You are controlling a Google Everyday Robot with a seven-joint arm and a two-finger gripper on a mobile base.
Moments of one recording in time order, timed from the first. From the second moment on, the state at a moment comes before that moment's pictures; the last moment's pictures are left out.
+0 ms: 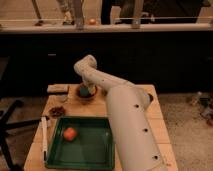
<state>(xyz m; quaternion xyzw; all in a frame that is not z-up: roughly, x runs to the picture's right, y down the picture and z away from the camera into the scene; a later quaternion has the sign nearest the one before) -0.087 -0.006 0.995 -0.24 -0.02 -0.13 0.96</state>
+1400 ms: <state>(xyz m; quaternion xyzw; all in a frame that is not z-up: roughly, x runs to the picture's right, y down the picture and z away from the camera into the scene) -0.097 -0.006 0.999 -0.26 -0.02 -0.16 0.95</state>
